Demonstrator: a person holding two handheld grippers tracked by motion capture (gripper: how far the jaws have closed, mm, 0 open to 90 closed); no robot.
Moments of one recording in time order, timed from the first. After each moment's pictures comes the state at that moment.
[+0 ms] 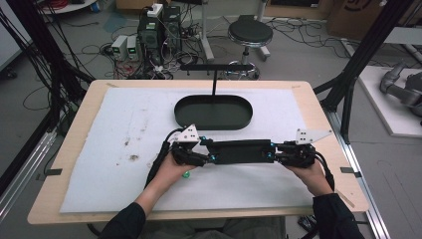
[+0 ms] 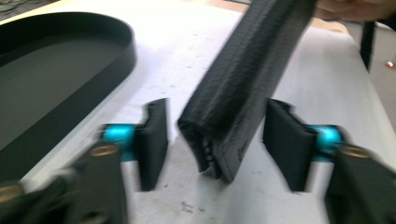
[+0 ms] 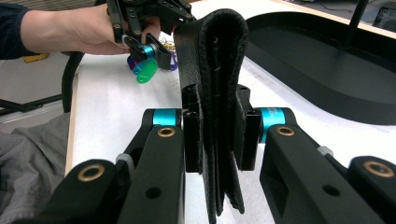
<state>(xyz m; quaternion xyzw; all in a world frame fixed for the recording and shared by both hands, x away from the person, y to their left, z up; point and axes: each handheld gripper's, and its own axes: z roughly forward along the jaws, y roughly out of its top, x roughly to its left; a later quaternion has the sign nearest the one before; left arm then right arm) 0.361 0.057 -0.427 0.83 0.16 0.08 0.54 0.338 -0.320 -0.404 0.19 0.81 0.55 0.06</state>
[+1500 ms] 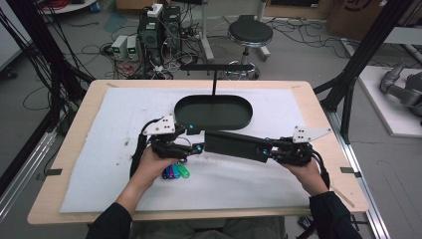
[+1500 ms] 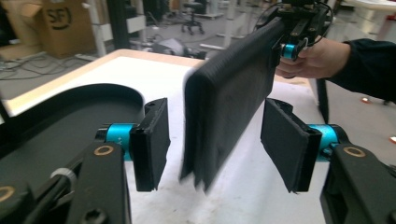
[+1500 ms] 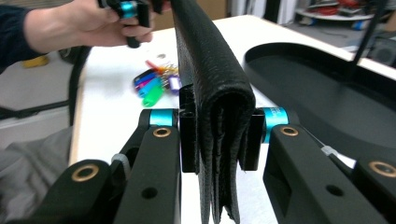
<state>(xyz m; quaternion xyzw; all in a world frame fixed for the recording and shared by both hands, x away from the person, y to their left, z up) 0.349 0.106 -0.379 0.77 0.14 0.09 0.62 0.333 -0.303 -0.387 0.16 0.80 0.57 0.08</state>
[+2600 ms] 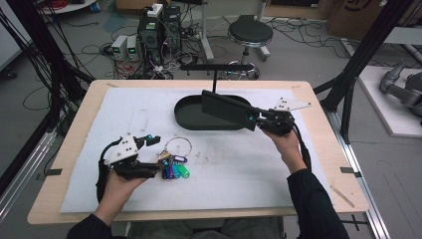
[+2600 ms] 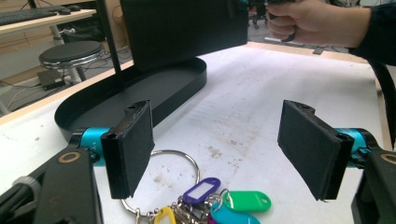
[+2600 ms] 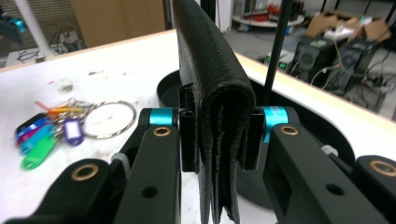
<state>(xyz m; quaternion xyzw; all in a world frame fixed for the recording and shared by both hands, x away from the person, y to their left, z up) 0.287 0.185 -0.394 0.75 0.22 0.21 0.59 0.414 -0.267 -0.376 0.24 0.77 0.56 0.17</state>
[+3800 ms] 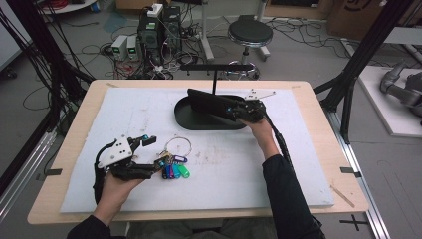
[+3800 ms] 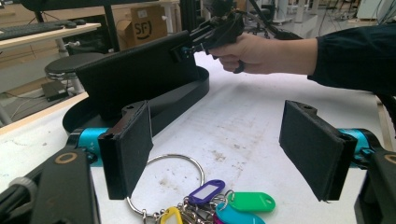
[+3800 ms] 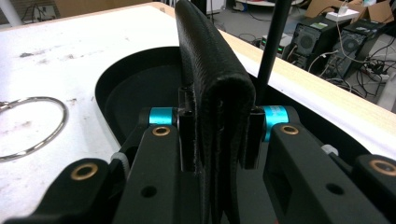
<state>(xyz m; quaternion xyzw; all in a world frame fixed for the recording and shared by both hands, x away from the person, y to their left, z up) 0.286 0.193 -0.398 0.74 0.21 0.22 0.60 0.494 -0.210 -0.416 0.25 0.80 0.52 0.17</state>
